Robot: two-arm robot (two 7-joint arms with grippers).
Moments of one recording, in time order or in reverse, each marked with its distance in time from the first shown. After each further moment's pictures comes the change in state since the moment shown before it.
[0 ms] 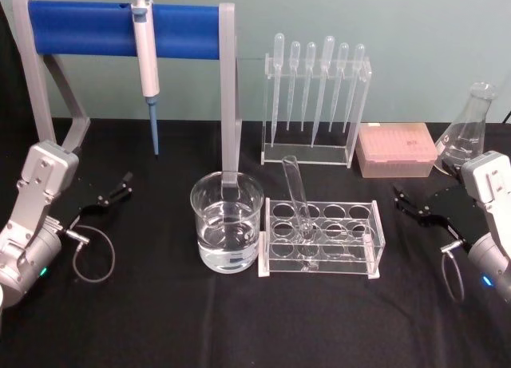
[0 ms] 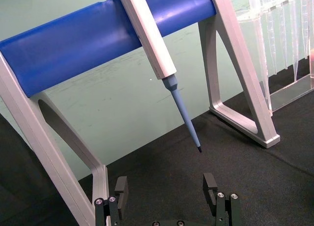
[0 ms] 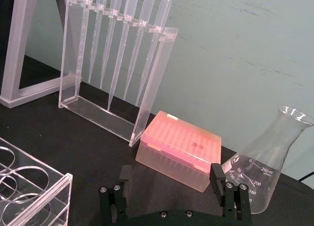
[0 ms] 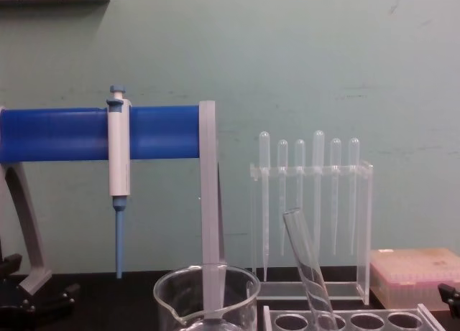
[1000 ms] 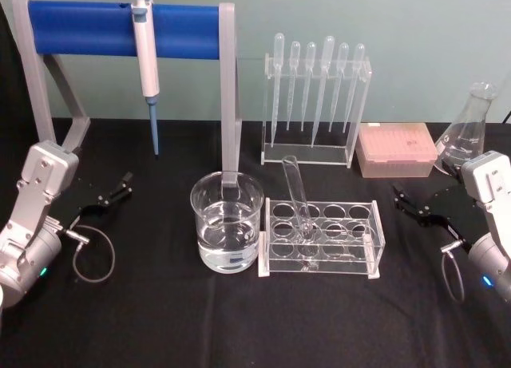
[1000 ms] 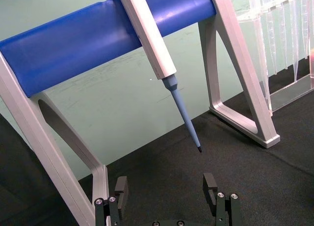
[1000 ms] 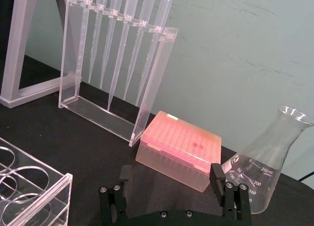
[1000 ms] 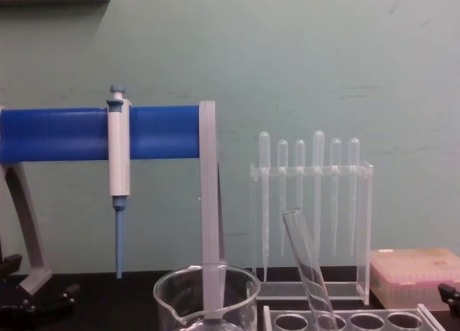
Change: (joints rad) left arm 0.000 0.000 0.000 0.000 0.000 0.000 0.000; right arm 0.000 0.000 0.000 0.000 0.000 0.000 0.000
